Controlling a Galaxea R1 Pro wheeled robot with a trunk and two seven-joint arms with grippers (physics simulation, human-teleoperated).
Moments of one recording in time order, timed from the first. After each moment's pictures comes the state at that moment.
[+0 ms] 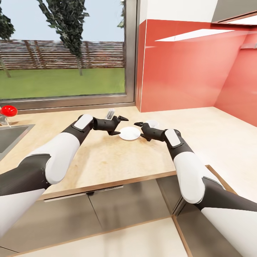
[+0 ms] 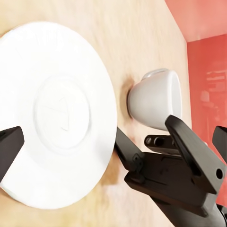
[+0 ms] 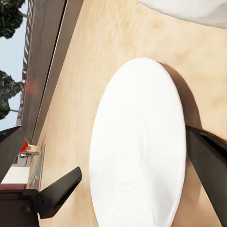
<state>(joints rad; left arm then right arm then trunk) -1.48 -0.10 0.09 -0.27 0.93 0.91 -0.02 -1.27 0.17 -0.42 -0.50 -0.56 0.77 0.16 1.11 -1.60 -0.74</state>
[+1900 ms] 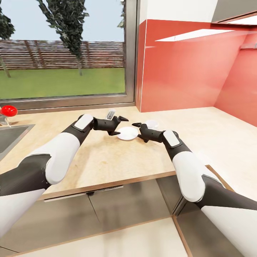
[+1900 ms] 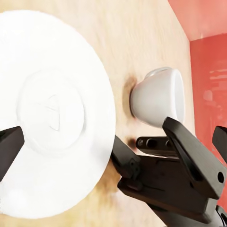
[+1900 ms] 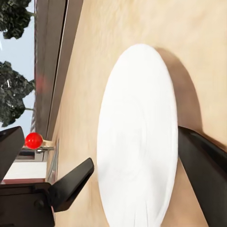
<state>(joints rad) -1.48 -0.10 0.07 -0.27 0.92 0.91 -0.02 -1.29 0.17 -0.42 -0.43 -0.63 0.77 0.17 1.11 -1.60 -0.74</state>
